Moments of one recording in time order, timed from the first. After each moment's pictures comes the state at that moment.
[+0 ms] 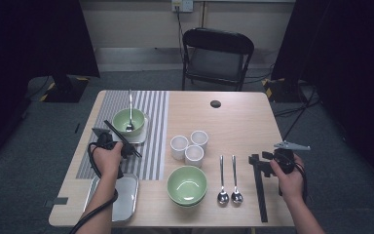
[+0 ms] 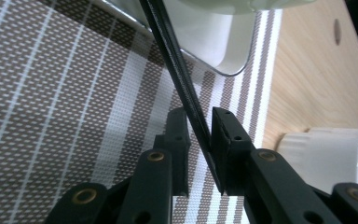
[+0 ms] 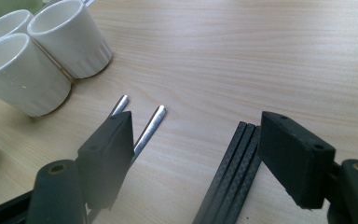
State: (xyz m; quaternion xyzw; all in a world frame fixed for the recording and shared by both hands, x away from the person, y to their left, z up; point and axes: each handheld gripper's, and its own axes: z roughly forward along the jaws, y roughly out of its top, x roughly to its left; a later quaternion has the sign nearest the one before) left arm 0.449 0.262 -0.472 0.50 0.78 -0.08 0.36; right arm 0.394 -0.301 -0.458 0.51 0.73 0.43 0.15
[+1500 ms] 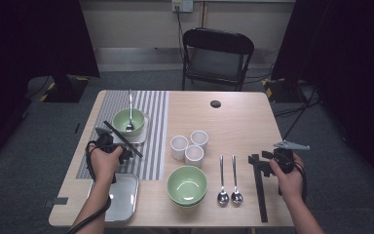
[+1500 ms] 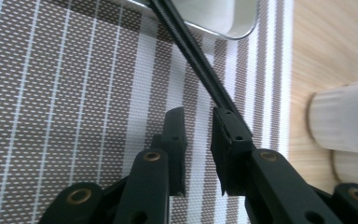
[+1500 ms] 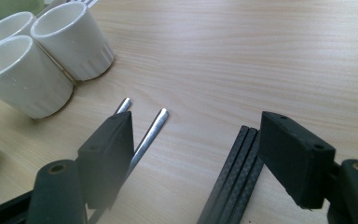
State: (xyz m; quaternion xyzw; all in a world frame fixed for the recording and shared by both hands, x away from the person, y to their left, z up) left arm 0.437 0.260 -0.460 0.60 0.74 -0.04 0.31; right arm 0.394 -0.299 -0.455 0.51 0.73 0.43 0.15
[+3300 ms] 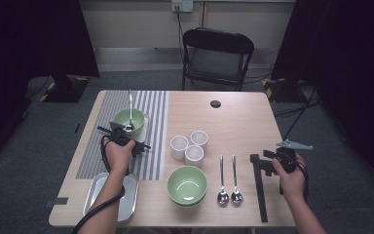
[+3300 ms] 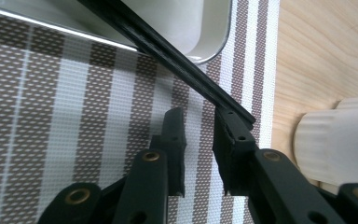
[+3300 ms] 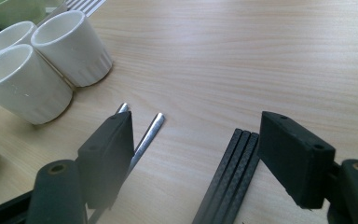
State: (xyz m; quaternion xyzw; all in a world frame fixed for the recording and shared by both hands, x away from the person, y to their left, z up) left arm 0.470 0.228 -0.470 0.60 0.74 -0.05 0.31; right arm 0.395 -0.305 -0.455 0.51 0.72 0.44 0.15
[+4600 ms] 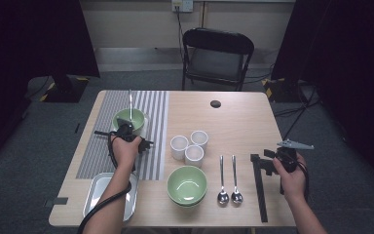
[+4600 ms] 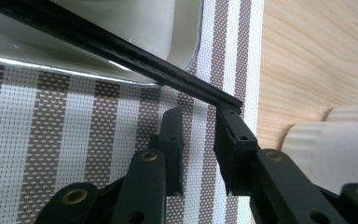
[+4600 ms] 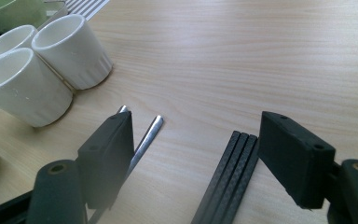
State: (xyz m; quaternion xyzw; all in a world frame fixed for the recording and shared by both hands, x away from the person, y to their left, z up) left arm 0.485 0.211 -0.469 0.60 0.73 -0.05 0.31; right arm 0.396 -0.307 -0.454 0.51 0.72 0.45 0.15
